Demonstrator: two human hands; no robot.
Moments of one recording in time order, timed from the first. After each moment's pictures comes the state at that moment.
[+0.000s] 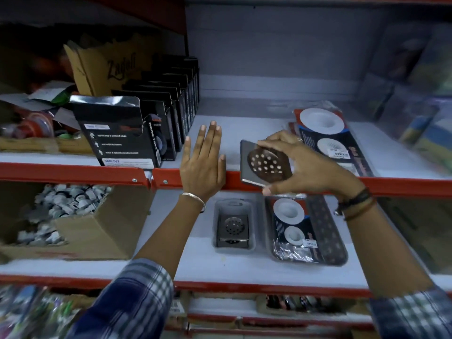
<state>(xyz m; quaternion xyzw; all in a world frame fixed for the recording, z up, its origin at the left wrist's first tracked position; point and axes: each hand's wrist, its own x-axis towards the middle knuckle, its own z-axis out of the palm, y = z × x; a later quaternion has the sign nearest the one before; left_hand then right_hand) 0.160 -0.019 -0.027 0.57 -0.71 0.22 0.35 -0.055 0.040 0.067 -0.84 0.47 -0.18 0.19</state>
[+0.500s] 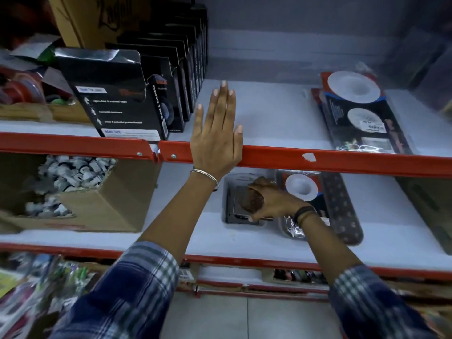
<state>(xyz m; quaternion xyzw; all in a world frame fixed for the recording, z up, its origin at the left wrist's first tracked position) 0.161 -0.034 -0.040 0.54 -0.69 0.28 0.39 -0.018 -0.010 -0.132 -0.80 0.53 0.00 0.27</state>
